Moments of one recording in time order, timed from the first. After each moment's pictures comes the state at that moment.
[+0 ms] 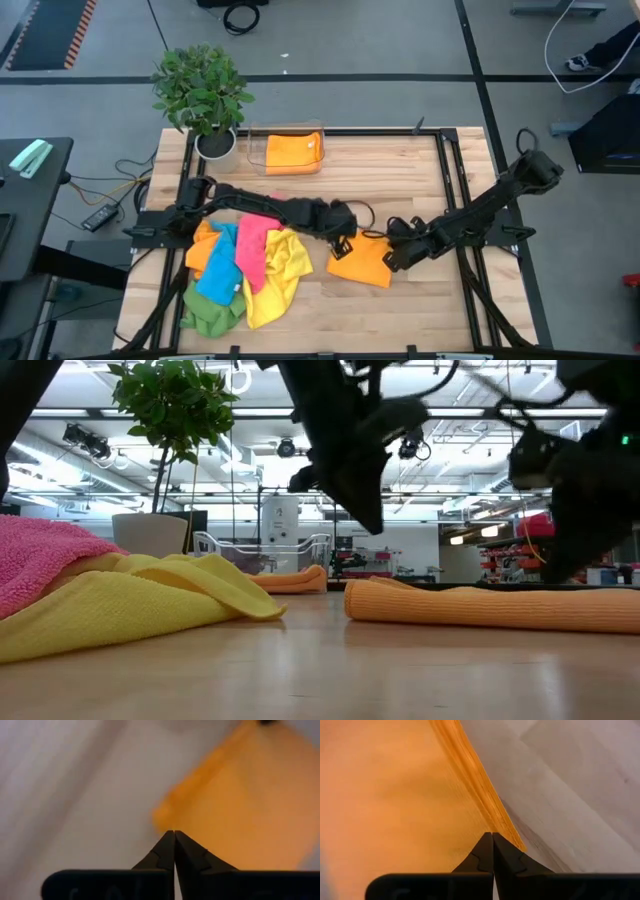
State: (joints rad) left arm -0.15 2.10 1.71 -0.71 -0.24 -0.60; right arm 0.49 1.35 0.56 -0.46 0.40 1.18
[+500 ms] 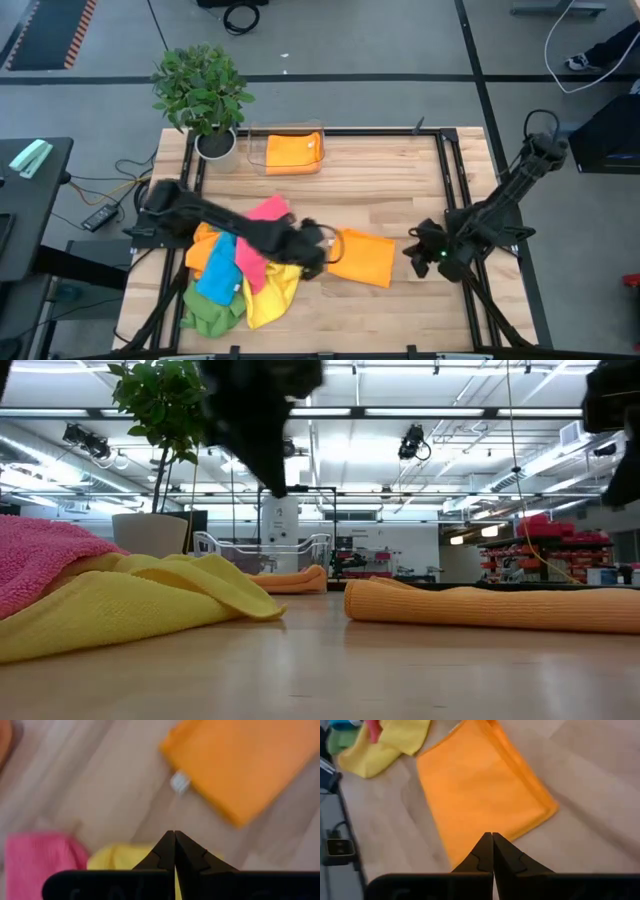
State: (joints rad) left arm -0.32 1.86 1.47 -0.84 -0.42 -0.79; right arm 0.84 1.01 0.53 -0.58 0.60 1.56
